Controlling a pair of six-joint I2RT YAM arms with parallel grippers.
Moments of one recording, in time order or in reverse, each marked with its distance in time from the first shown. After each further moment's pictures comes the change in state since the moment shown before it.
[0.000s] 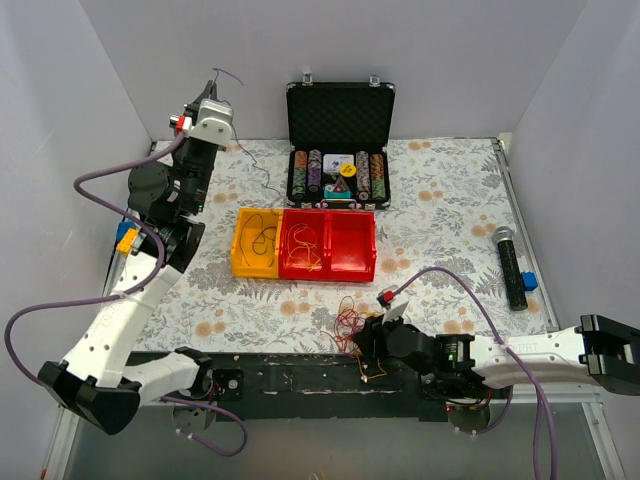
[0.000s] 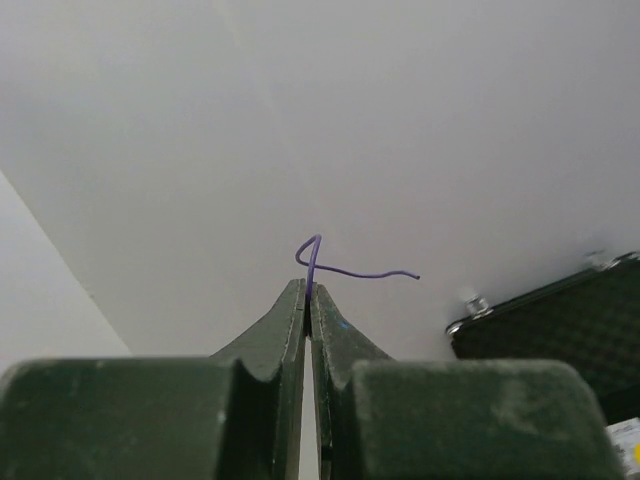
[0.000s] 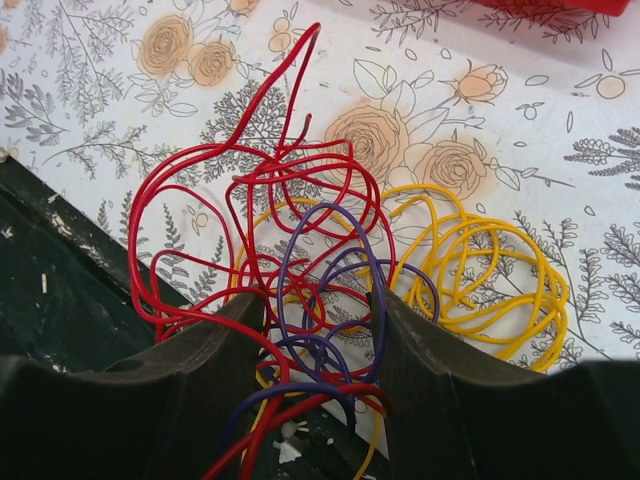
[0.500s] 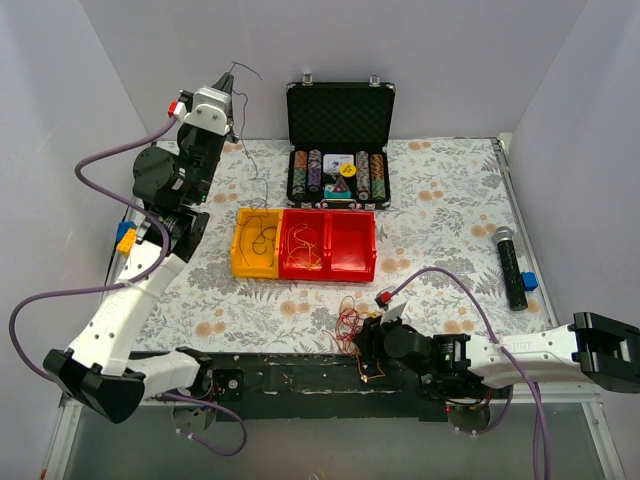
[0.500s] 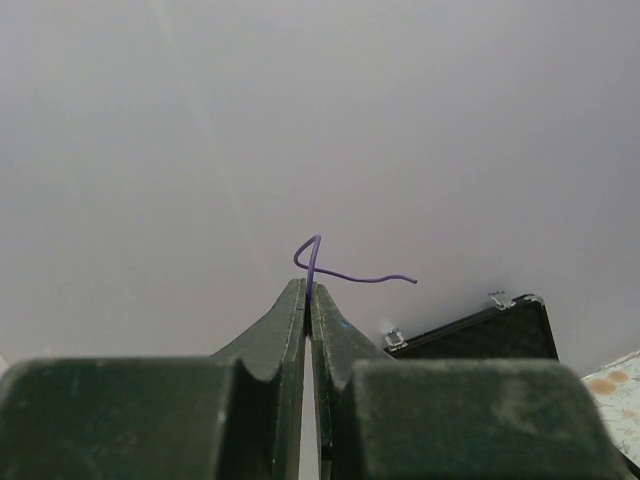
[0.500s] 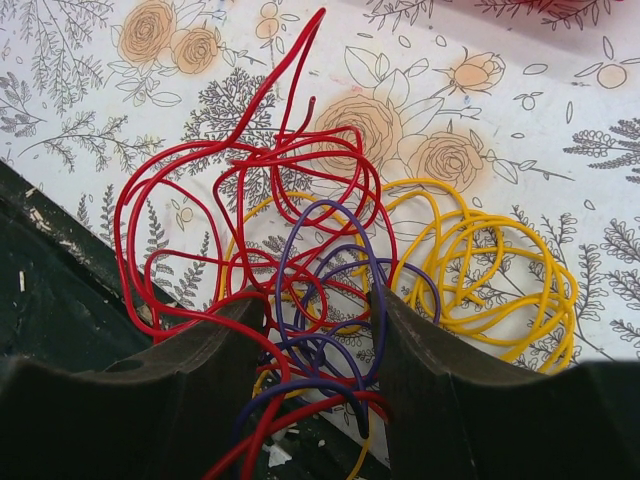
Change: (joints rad) left arm 0.002 0.072 0.098 -0.003 0.094 -0.226; right arm 0.000 0.053 -0.003 0.020 0.002 0.000
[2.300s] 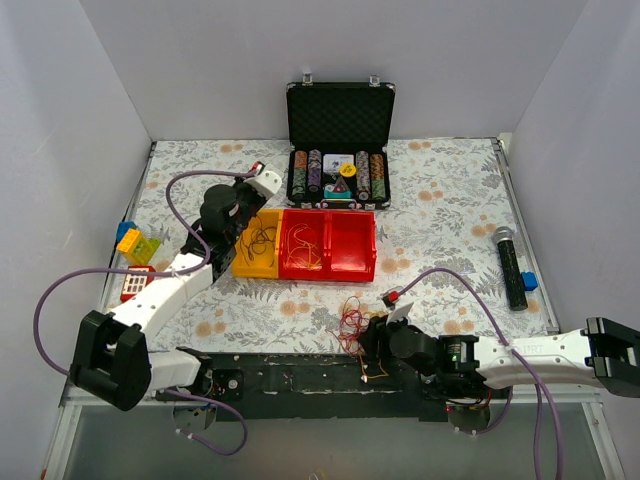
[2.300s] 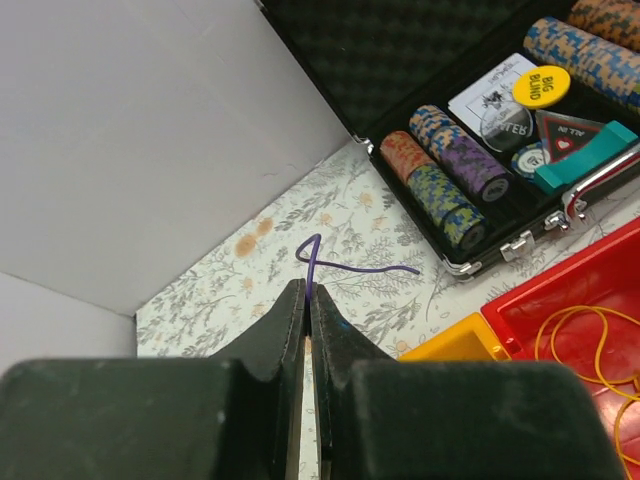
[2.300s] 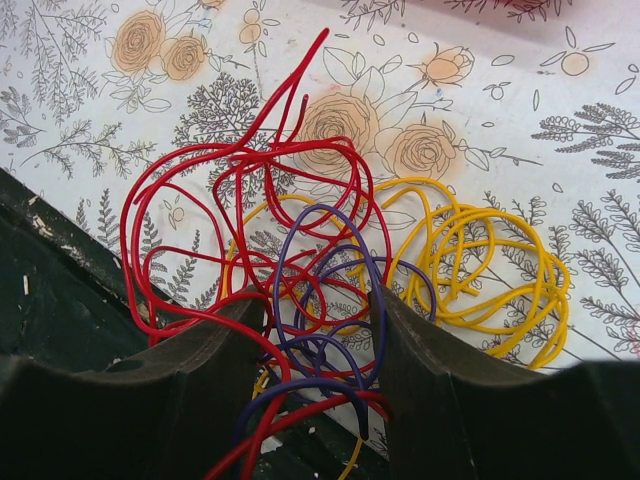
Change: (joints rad) left arm 0.033 0.055 -0.553 -0.011 -0.035 0.168; right arm 0.000 -0.102 -0.018 -0.080 0.017 0.035
